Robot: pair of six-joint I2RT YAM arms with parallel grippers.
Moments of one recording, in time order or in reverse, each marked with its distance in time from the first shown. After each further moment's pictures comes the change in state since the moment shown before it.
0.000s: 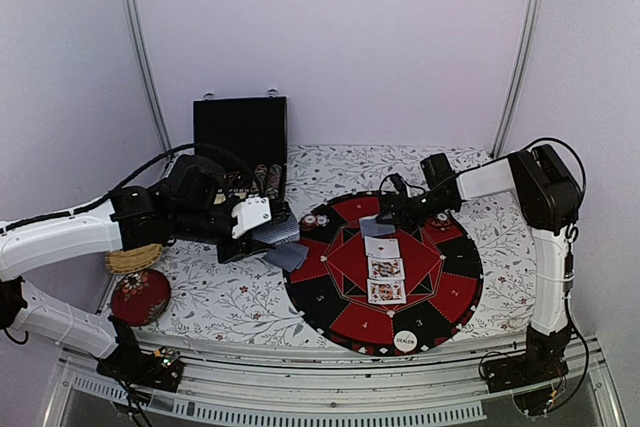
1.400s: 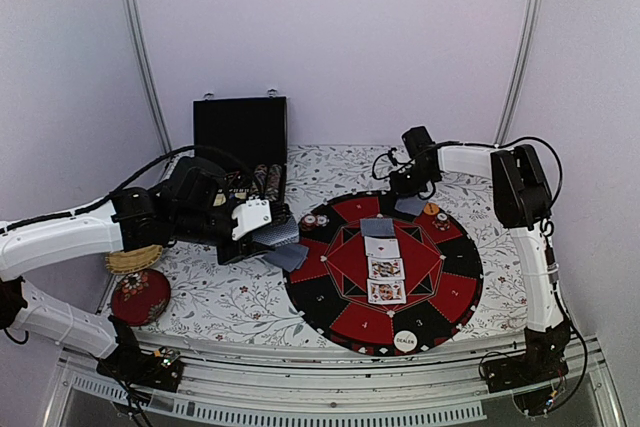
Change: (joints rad) left arm 0.000 0.002 -0.008 0.000 -0.004 0.002; right arm 0.014 0.241 0.569 -0.389 0.593 -0.225
